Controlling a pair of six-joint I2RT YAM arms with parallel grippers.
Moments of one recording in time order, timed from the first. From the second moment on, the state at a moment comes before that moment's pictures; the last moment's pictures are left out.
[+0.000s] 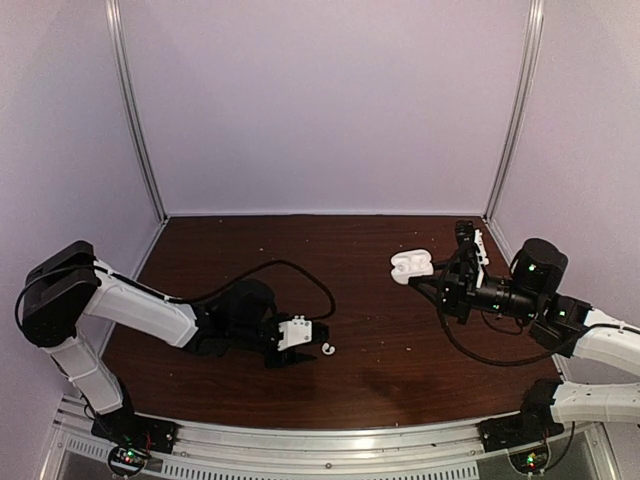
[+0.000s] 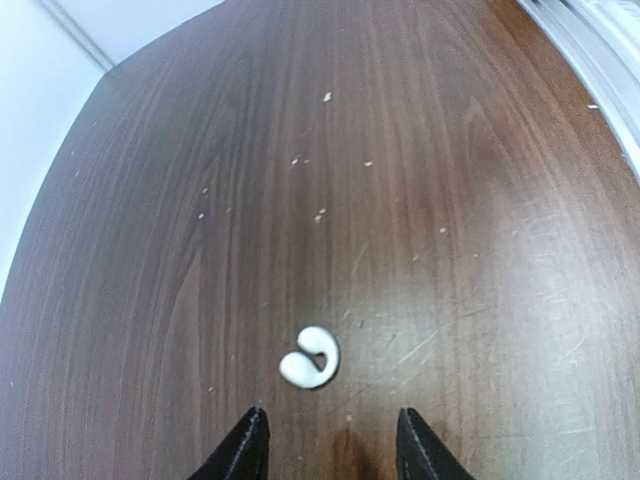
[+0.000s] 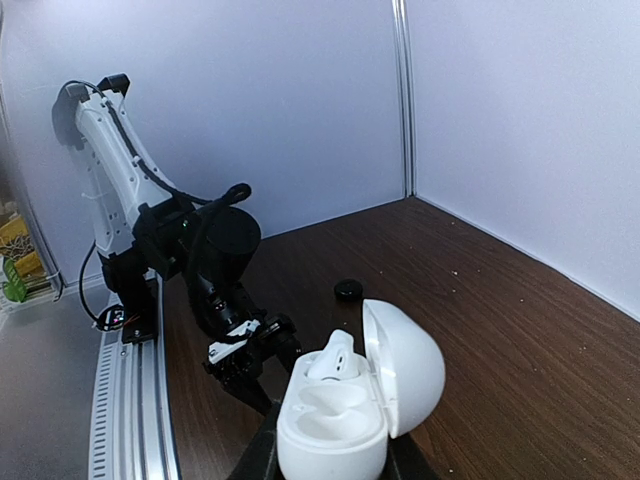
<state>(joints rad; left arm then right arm) -0.95 1.66 0.70 0.31 0.27 0.60 0.71 0.78 0.52 0.22 -0.45 0.09</state>
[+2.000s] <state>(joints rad) -0.99 1.52 0.92 0.09 0.25 0.70 0.71 0.83 0.52 0.23 -0.48 0.09</state>
